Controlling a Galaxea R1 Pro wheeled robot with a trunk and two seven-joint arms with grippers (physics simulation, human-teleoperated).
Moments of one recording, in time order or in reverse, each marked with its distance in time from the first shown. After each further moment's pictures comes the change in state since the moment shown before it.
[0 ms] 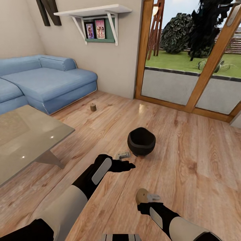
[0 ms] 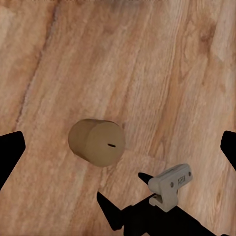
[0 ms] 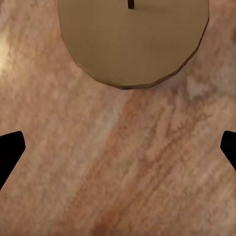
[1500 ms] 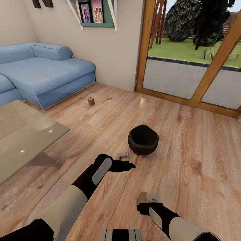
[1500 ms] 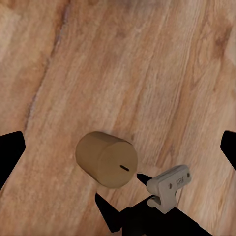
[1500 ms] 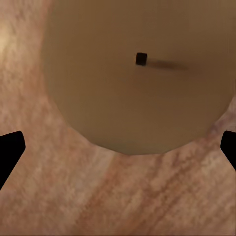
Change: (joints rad) left arm 0.000 0.000 0.000 0.000 0.000 0.000 0.000; right arm 0.001 0.005 0.000 0.000 0.000 0.000 0.000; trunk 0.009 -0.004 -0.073
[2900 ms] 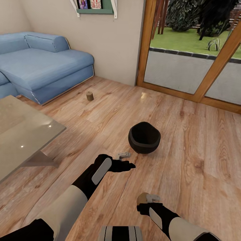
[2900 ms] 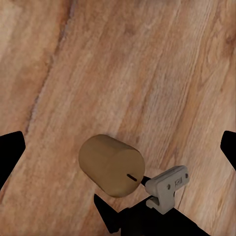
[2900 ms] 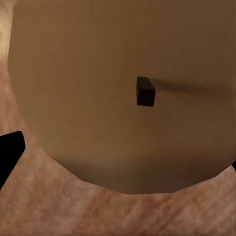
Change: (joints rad) left arm 0.000 0.000 0.000 0.000 0.001 -0.001 -0.004; right arm 0.001 0.000 0.000 0.000 0.000 0.000 0.000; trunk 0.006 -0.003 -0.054
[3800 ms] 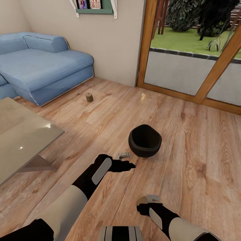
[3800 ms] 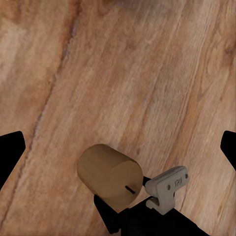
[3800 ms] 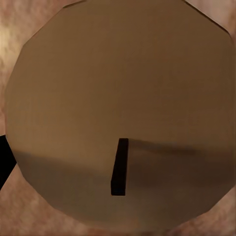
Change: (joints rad) left arm 0.000 0.000 0.000 0.000 0.000 0.000 0.000; right arm 0.002 0.000 0.000 0.000 0.001 0.000 0.000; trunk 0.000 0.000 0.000
